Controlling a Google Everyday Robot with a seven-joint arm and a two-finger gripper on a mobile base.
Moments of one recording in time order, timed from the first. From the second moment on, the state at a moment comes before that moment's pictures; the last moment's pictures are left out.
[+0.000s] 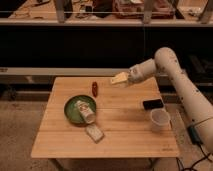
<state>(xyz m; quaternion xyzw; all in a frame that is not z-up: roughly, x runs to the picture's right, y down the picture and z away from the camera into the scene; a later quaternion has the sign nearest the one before) 0.051 -0.019 0.742 0.17 -0.45 -0.63 0.61</state>
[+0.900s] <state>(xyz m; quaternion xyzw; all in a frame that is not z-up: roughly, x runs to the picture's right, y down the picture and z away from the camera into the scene) -0.031 0.034 0.808 0.08 -0.39 -0.65 0.64</state>
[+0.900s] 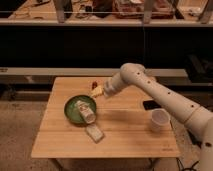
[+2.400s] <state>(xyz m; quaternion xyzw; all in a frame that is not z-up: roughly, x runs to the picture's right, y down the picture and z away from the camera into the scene) -0.037 0.038 0.905 0.02 -0.35 -0.67 0.66</state>
